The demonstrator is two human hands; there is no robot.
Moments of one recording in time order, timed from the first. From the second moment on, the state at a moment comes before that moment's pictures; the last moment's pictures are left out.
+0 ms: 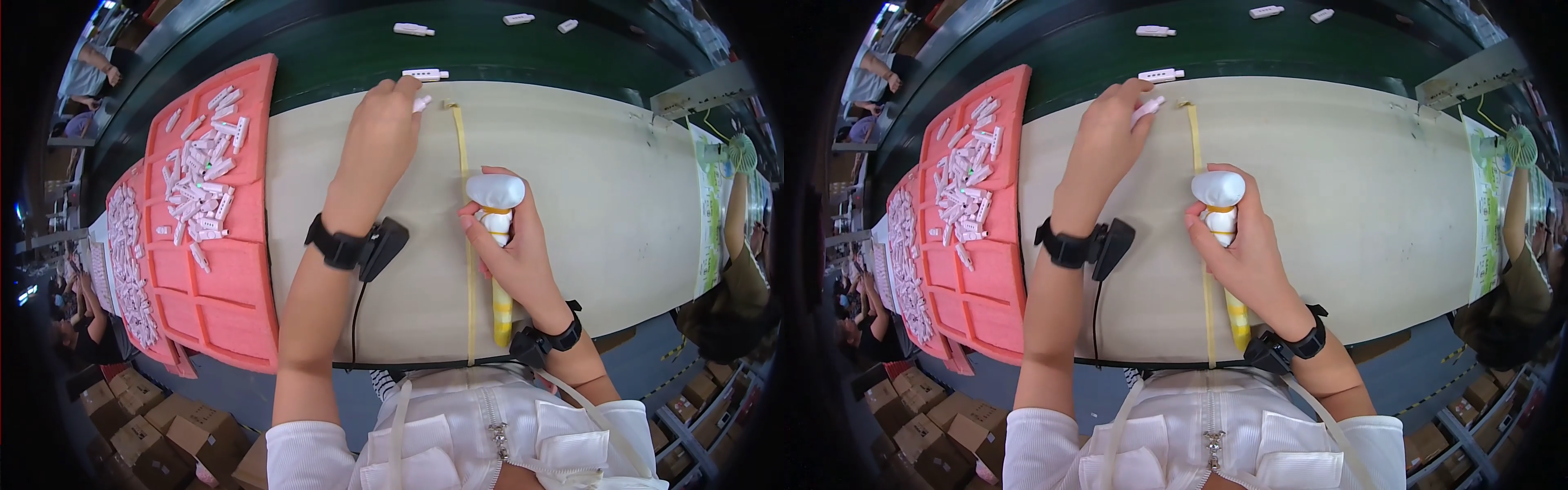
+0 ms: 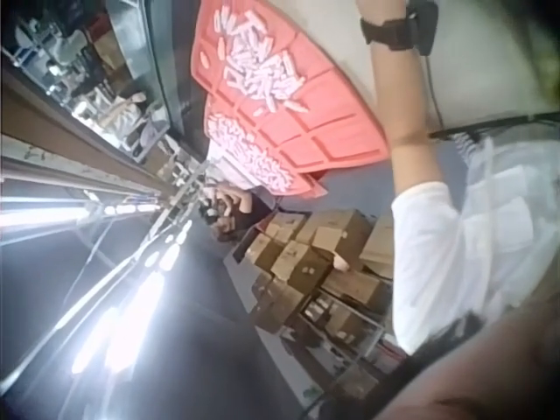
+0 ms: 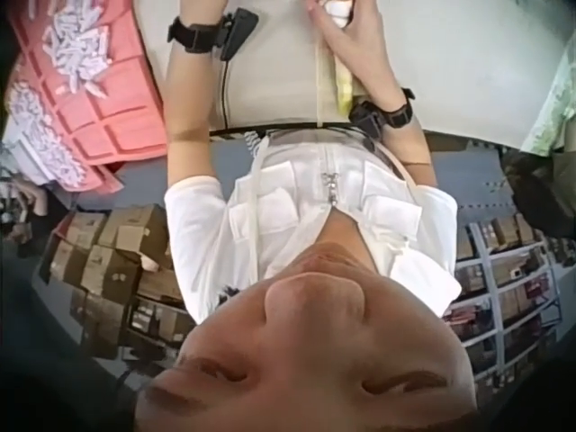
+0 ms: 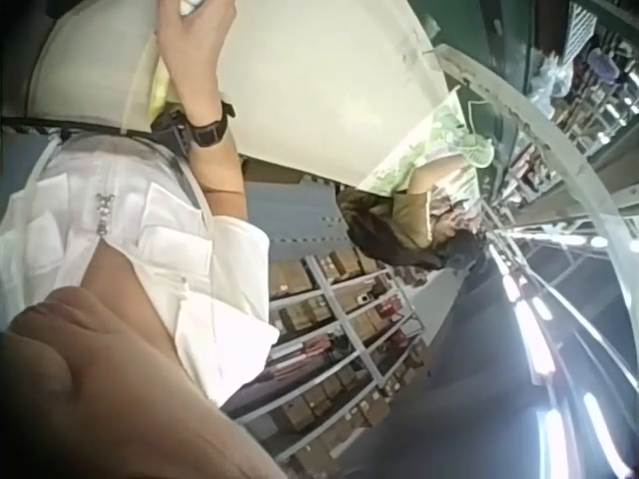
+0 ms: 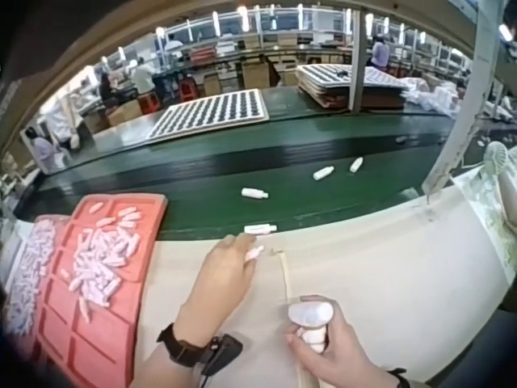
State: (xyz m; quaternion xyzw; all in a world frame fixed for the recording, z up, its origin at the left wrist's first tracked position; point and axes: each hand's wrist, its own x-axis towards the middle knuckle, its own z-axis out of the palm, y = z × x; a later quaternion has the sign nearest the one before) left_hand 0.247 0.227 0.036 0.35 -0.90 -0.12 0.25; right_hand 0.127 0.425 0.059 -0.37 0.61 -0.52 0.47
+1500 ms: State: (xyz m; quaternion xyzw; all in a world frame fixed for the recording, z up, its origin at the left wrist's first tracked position) left_hand 0.292 0.368 0.030 0.34 -0.50 -0.70 0.38; right_hand 0.128 0.426 0.066 -0.37 0.64 -0.50 0.45
